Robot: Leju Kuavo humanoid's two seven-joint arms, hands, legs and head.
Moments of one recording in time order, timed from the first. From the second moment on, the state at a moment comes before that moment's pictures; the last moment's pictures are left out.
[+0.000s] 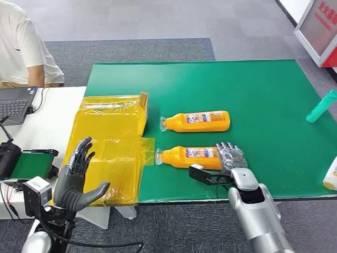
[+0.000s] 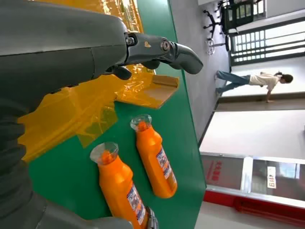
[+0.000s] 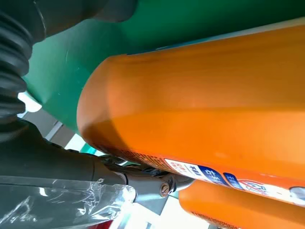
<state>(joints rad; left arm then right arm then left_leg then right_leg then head) 0.21 -0.24 0.01 -1.85 -0.13 -0.40 -0.22 -0.32 0.09 0.18 -1.10 1.53 0.22 0.07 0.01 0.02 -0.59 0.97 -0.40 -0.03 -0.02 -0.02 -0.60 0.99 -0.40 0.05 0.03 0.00</state>
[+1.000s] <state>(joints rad) 0.21 -0.23 0.01 -1.84 -0.10 -0.39 -0.23 -0.12 0.16 0.11 -1.39 0.98 0.24 -0.08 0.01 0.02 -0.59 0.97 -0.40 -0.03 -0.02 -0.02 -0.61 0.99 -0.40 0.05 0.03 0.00</state>
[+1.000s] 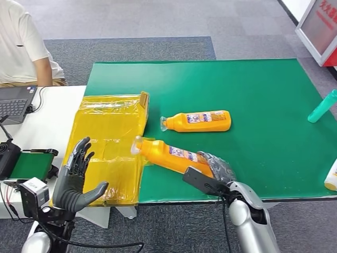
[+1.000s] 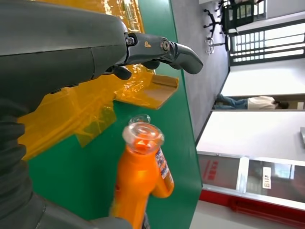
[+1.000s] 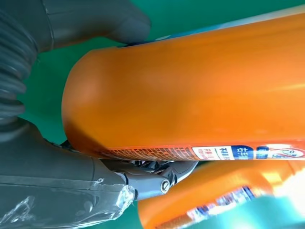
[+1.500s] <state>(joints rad) 0.21 -0.22 -0.06 -1.84 -0.10 -0.34 -0.23 0.04 0.17 0.06 -1.59 0.68 0.25 -0.08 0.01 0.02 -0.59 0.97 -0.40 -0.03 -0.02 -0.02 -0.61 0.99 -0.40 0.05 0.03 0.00</state>
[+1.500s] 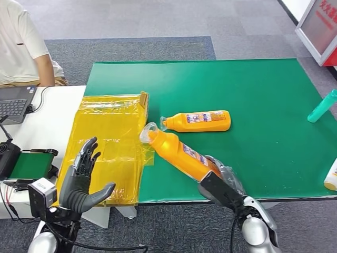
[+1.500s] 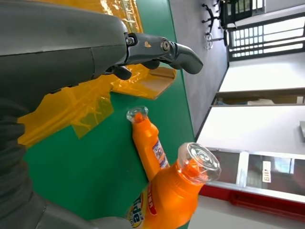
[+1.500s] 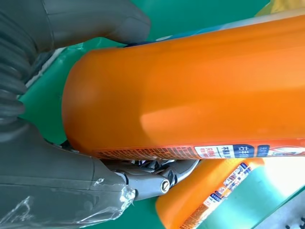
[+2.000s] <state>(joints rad) 0.18 -0.22 -0.07 -1.83 0.12 -0.39 -0.17 0.06 0.20 0.11 -1.68 0.56 0.22 -0.11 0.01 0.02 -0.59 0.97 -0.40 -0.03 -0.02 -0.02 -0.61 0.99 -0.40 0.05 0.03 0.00</state>
